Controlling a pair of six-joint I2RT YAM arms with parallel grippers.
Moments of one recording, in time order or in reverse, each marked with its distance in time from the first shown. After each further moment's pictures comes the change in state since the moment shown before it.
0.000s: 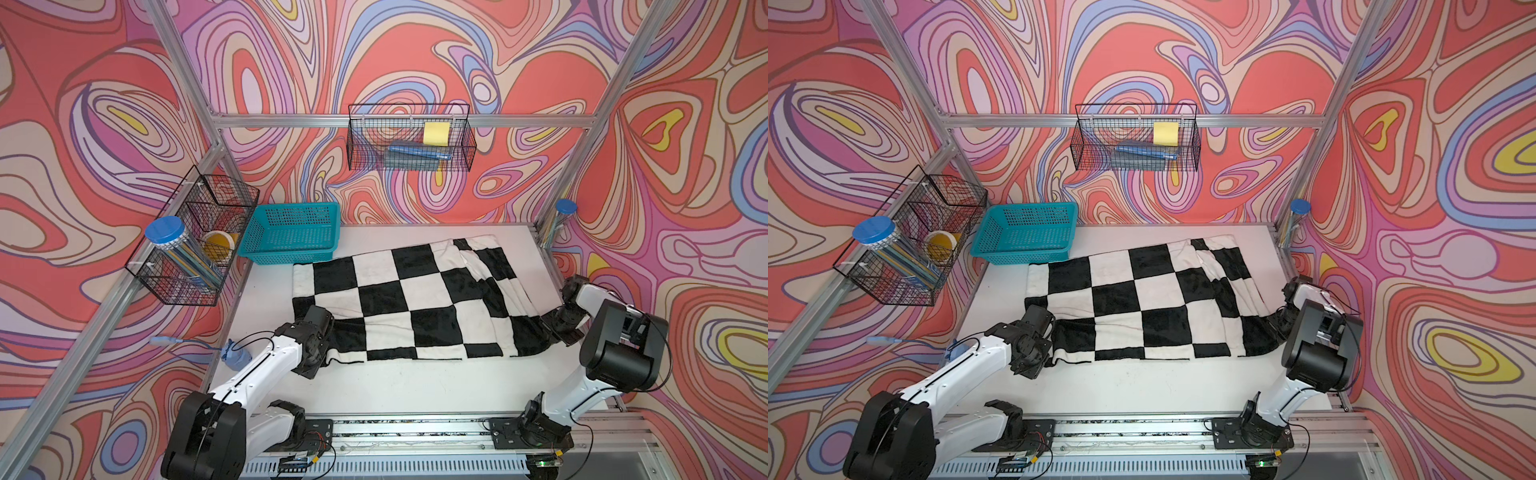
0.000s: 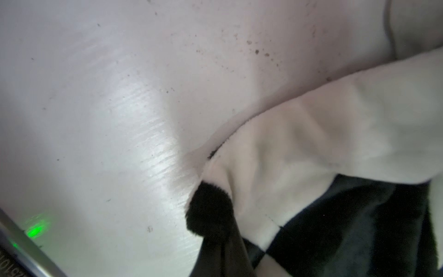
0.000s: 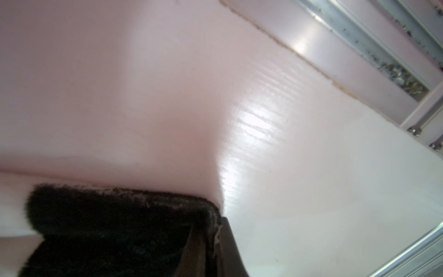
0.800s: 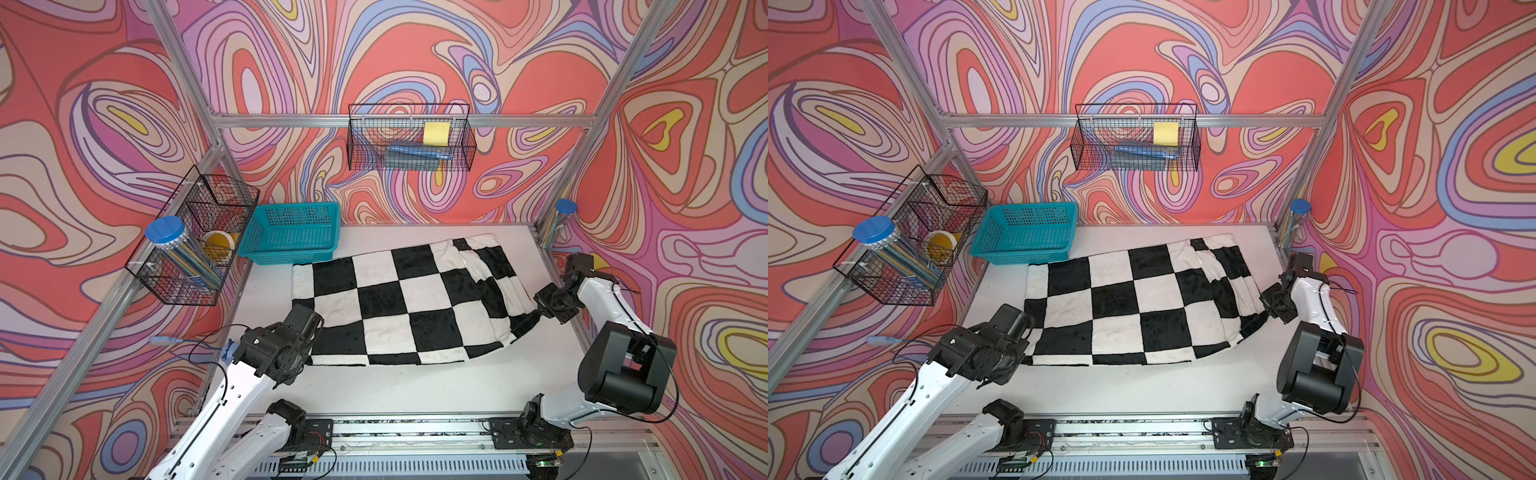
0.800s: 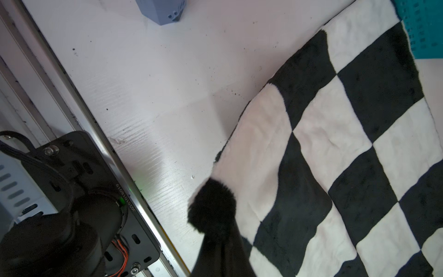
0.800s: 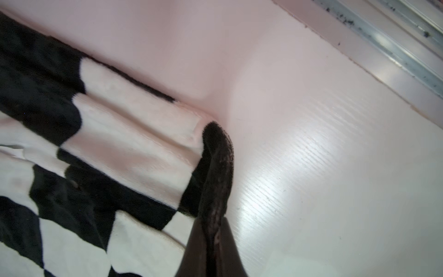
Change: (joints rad) left arm -0.133 -0.271 0.329 -0.513 -0.177 -0.061; right arm 0.097 -0.141 0.134 0.011 -0.190 0.001
